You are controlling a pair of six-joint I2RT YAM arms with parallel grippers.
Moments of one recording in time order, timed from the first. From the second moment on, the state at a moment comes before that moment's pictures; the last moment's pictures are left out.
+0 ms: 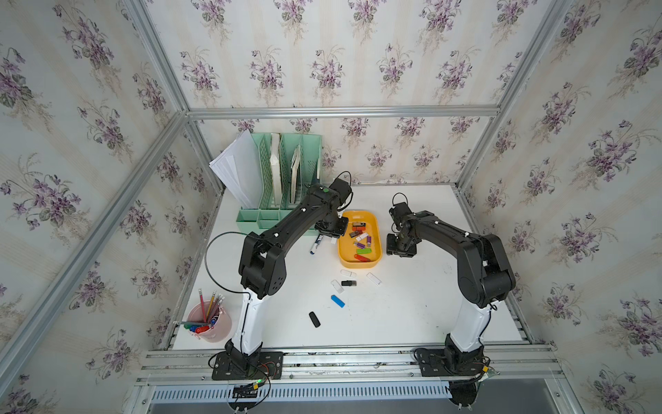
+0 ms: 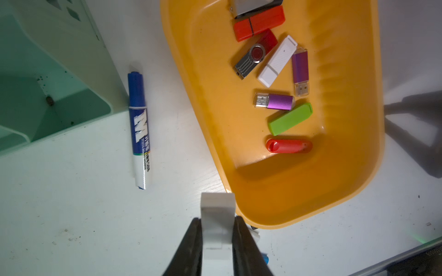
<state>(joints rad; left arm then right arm) -0.57 2.15 2.07 -1.25 0.05 -0.26 0.35 1.87 1.29 -0.81 -0.05 0.44</state>
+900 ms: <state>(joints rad) -0.59 2.33 2.17 -1.24 0.06 -0.26 0.41 1.61 1.08 -0.78 -0.09 0.51</state>
